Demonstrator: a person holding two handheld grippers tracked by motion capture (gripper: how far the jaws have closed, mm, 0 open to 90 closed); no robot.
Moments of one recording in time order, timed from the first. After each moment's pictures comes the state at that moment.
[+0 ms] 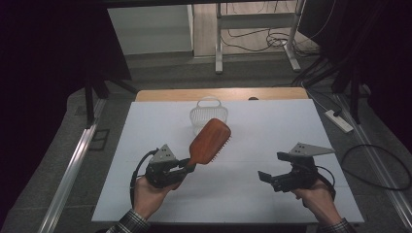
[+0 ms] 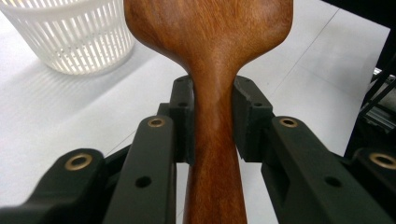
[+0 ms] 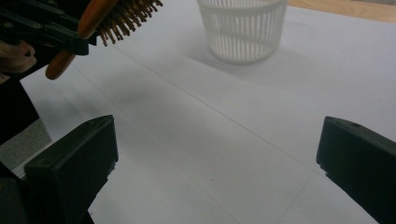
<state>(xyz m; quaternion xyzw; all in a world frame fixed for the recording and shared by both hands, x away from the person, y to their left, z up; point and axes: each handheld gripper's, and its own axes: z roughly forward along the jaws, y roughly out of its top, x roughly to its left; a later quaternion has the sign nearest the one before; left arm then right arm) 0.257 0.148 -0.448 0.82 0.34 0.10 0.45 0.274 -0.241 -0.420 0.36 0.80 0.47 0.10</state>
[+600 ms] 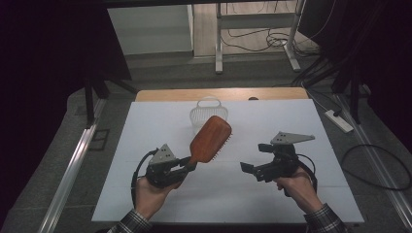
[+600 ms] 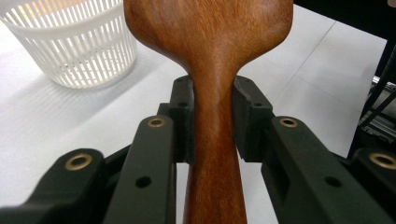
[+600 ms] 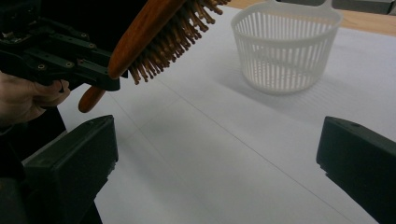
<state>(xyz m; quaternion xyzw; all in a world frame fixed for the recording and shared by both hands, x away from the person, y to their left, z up) 0.255 0.145 -0.446 0.81 0.34 0.11 0.46 0.295 -0.197 -0.408 0.34 0.80 0.49 0.06</state>
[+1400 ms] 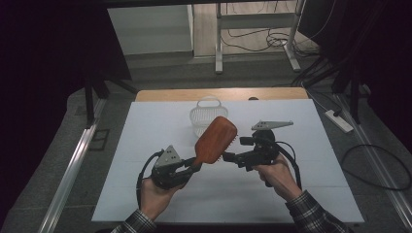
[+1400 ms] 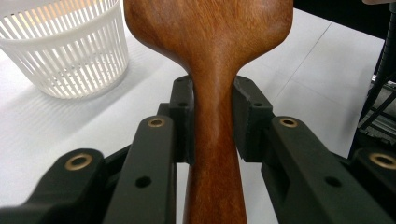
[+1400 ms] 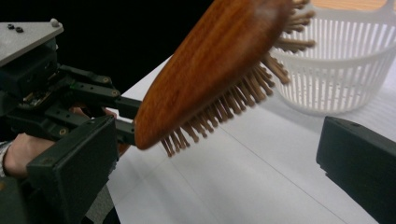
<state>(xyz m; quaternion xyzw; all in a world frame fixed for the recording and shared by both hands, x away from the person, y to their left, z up) 0.253 0.132 -0.447 0.81 0.33 0.12 0.47 0.319 -0.154 -0.399 0.35 0.79 0.51 0.00</state>
